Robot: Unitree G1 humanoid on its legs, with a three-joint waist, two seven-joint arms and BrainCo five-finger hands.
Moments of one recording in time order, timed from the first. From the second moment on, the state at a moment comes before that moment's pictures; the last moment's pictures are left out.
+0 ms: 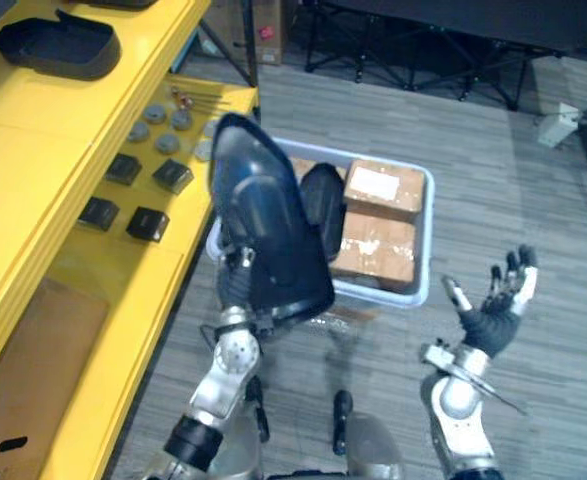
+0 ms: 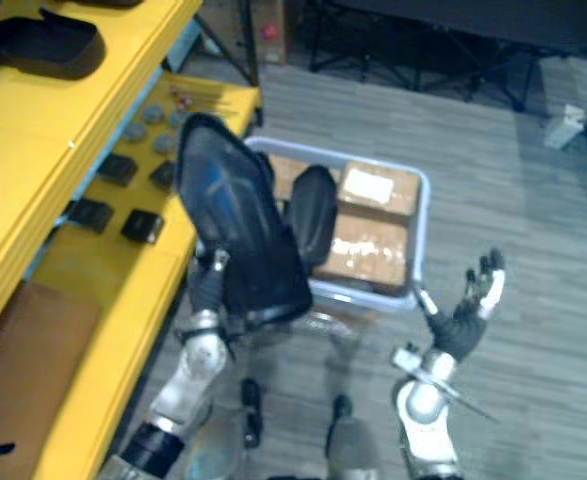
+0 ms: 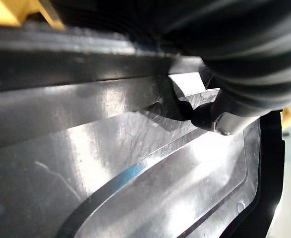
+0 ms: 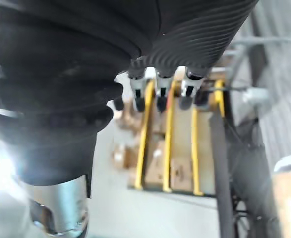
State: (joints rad) left arm -0.14 0.10 -0.31 0.06 -0.10 -0.16 0.65; right arm 0.15 -0.11 0.01 0.05 0.17 -0.71 -0.59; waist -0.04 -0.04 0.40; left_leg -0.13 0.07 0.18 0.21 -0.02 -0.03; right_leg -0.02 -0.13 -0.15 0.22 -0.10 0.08
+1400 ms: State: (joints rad) left arm 0.39 0.00 0.32 -0.37 0.01 -0.41 0.70; right arm -0.01 -0.13 0.08 0.16 0.46 -0.51 0.00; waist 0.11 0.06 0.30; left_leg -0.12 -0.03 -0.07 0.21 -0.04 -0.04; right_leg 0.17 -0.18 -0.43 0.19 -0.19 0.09
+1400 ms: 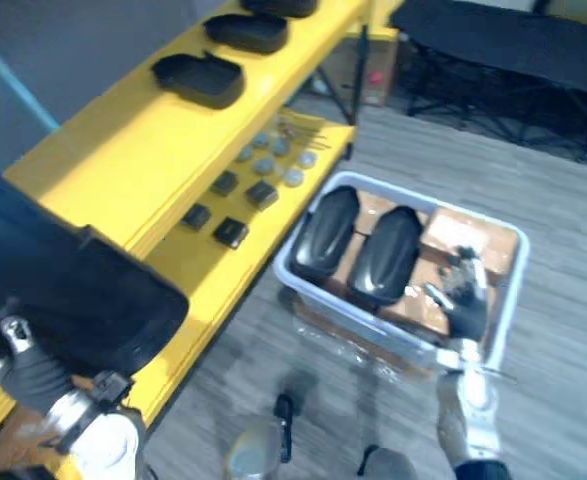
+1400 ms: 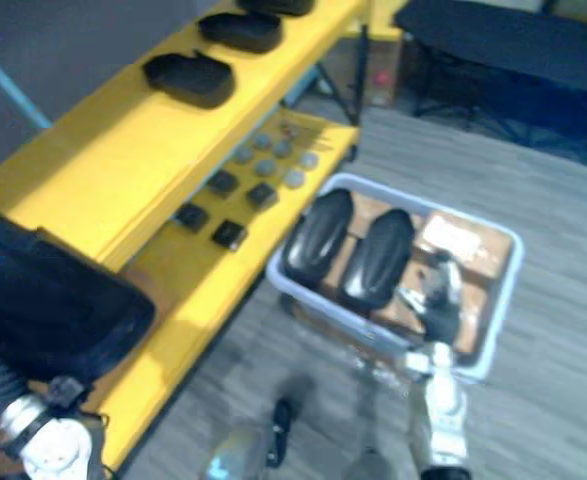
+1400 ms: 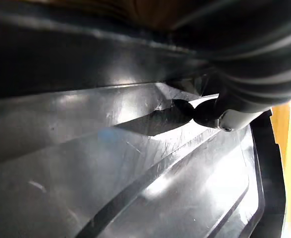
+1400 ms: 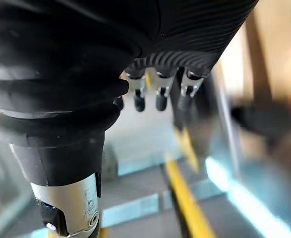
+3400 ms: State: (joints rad) left arm 0.10 0.27 0.28 -0.39 -0.10 -0.46 0.21; right arm -0.05 -0.28 -0.04 -0.03 0.19 -0.59 -0.02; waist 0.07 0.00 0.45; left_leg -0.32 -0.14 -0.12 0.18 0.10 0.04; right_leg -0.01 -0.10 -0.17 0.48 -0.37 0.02
